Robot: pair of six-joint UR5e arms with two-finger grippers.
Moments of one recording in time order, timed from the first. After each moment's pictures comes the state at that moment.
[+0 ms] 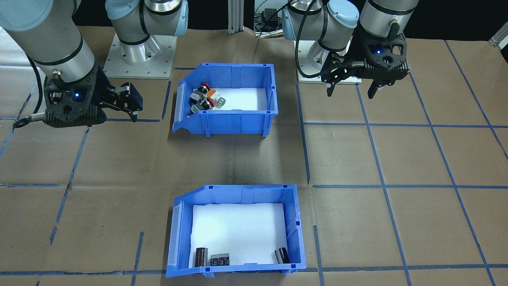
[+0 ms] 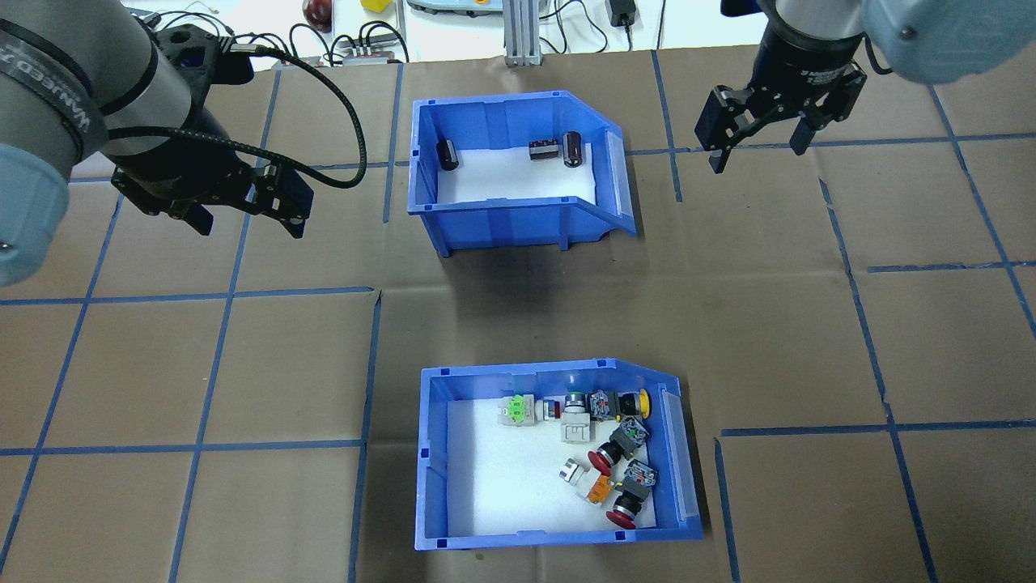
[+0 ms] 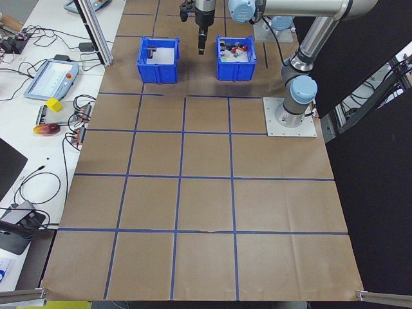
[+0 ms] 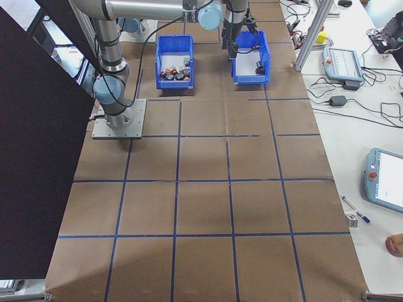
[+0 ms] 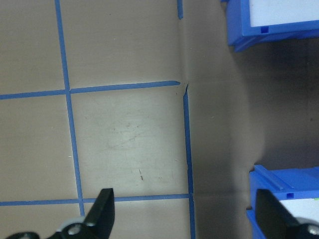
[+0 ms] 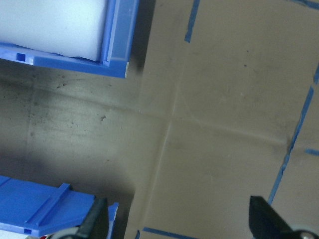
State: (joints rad) left arm -1.54 -1.46 -1.69 -1.50 1.60 0.10; right arm 1.57 -1.35 1.40 -1.56 -1.57 -0.29
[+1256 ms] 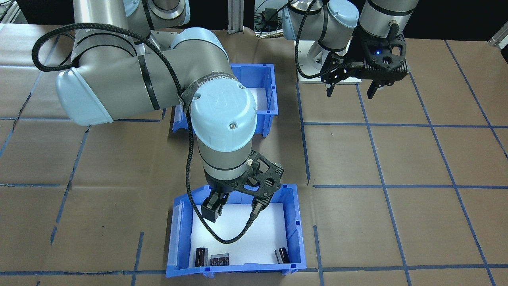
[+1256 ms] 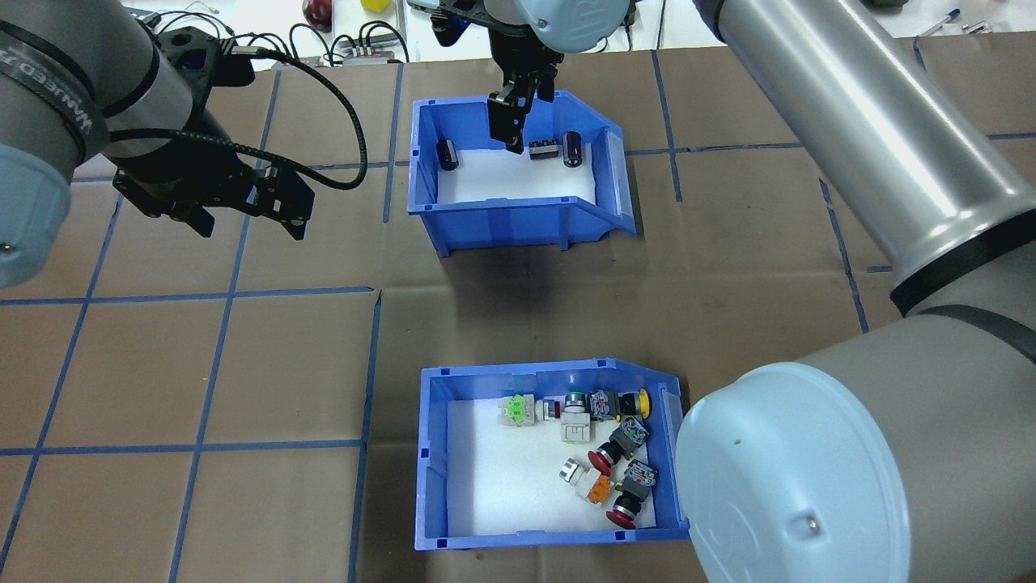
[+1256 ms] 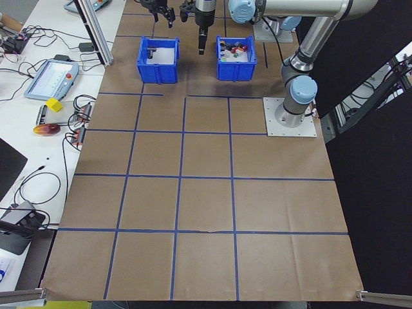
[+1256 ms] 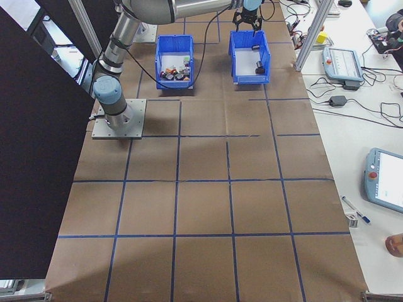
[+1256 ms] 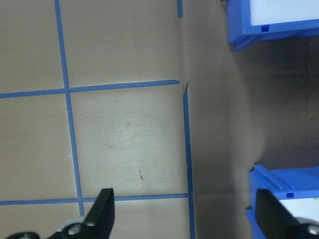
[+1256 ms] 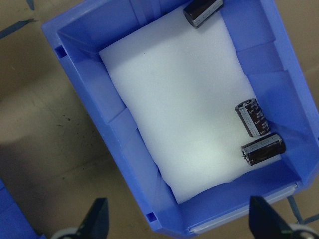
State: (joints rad) left arm -1.54 -1.46 -1.70 -1.50 1.60 0.09; right arm 1.91 -0.92 0.93 -1.56 -1.58 -0.80
